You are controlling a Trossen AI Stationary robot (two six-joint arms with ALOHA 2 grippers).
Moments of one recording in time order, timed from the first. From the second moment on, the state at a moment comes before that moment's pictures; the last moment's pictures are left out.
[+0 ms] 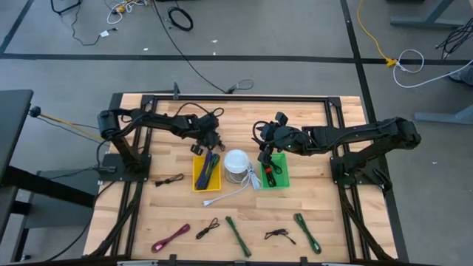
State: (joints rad) left arm 0.40 1.71 0.83 -0.20 -0.16 0.96; right arm 0.07 1.37 1.12 -0.34 0.51 0.07
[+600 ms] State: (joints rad) left arm 0.46 1.62 0.83 -0.21 -0.41 0.89; right arm 0.07 1.37 1.12 -0.34 0.51 0.07
